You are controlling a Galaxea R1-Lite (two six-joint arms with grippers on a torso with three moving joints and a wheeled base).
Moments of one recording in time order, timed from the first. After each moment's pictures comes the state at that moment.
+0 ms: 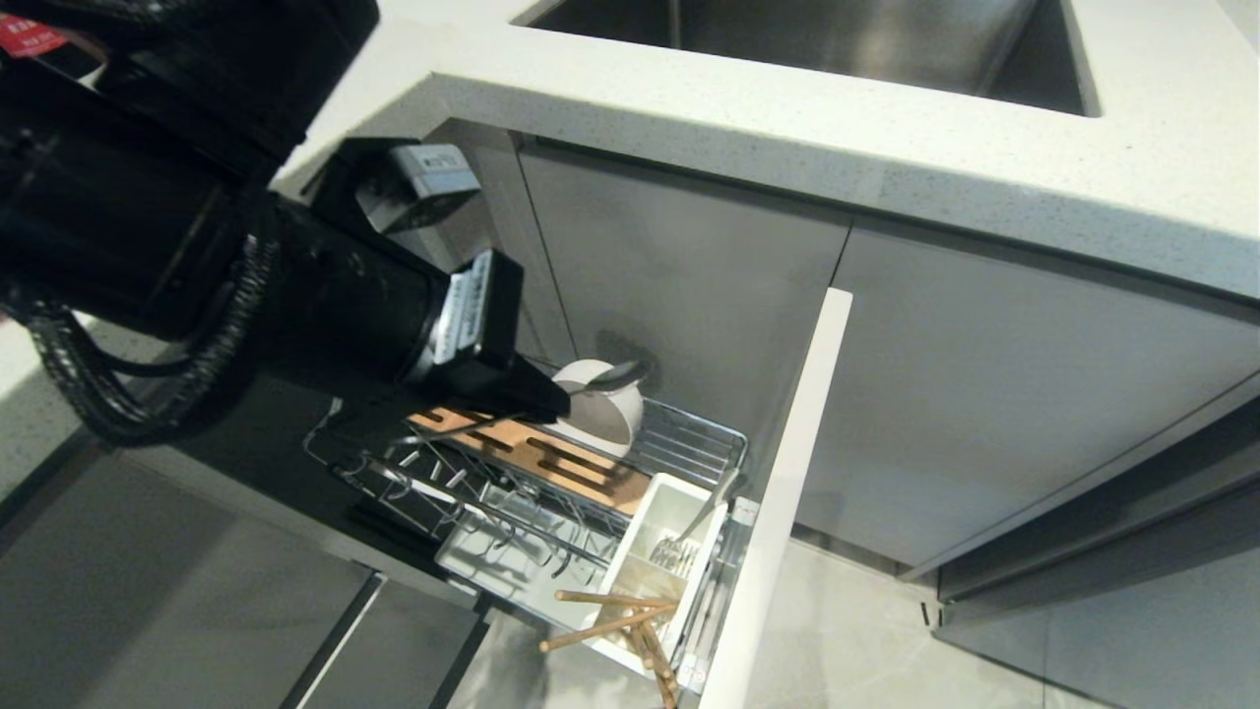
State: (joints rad) left arm -0.80 1.61 -1.79 0.98 -0.04 -0.60; right arm 0.00 0.00 0.00 0.00 -0.01 0.05
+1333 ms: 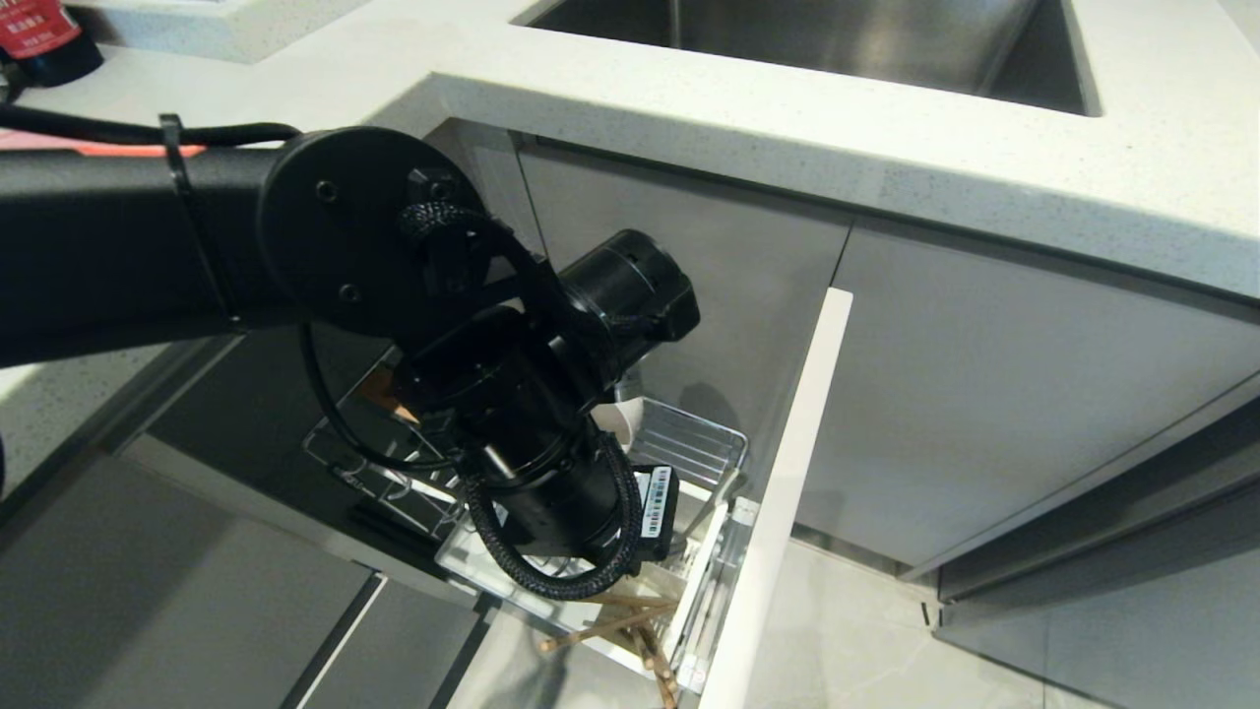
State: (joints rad) left arm -0.89 1.91 -1.80 1.10 0.04 -0.60; right arm 0.00 0.00 0.00 0.00 -0.01 0.05
